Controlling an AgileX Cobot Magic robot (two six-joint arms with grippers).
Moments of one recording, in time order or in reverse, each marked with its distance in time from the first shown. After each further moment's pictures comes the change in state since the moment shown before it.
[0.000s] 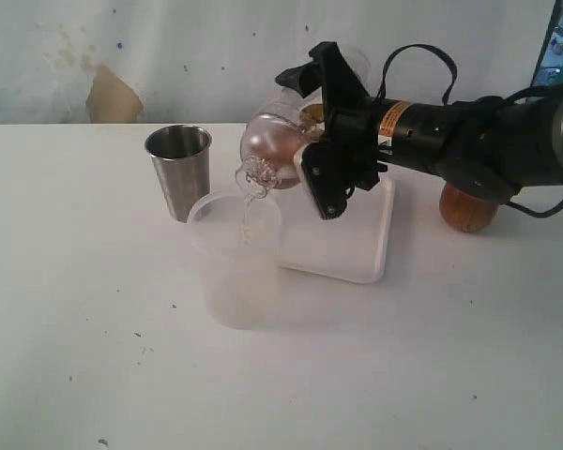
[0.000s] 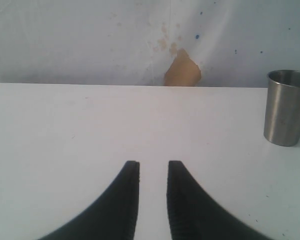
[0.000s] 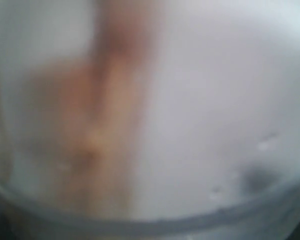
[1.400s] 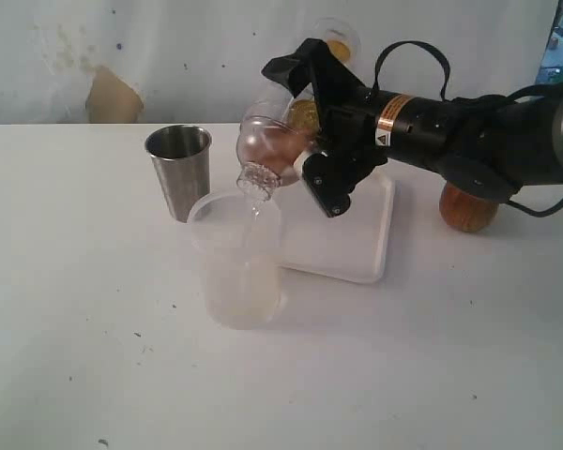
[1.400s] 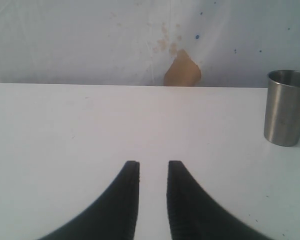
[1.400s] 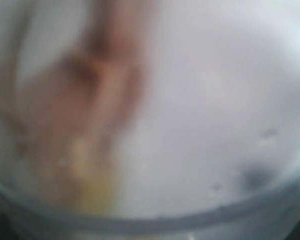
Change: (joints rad) left arm 0.000 0.000 0.000 0.000 0.000 0.000; right arm 0.000 0.000 -0.003 0.003 -0.085 -0.211
